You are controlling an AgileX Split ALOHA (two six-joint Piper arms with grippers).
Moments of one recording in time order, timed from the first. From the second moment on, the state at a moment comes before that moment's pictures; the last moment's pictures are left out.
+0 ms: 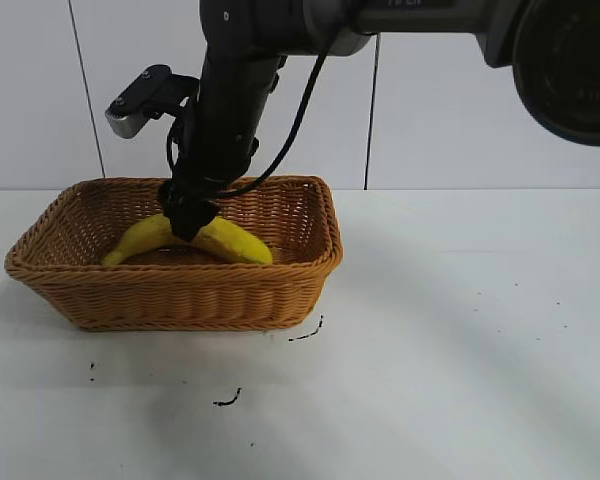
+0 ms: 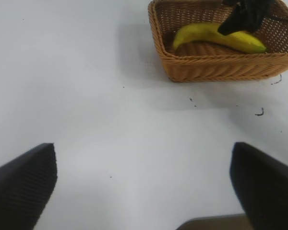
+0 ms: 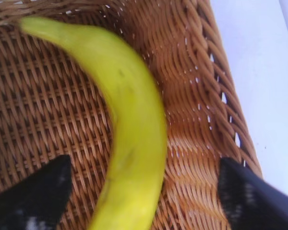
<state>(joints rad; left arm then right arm) -0.02 0.00 -0.49 -0.06 1.07 0.06 0.64 2.49 -2.42 -0.04 0.98 -0.25</state>
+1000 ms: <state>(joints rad) -0.02 0.00 -0.49 -0.06 1.07 0.06 0.03 2.45 -2.49 -0.04 1.22 -0.02</state>
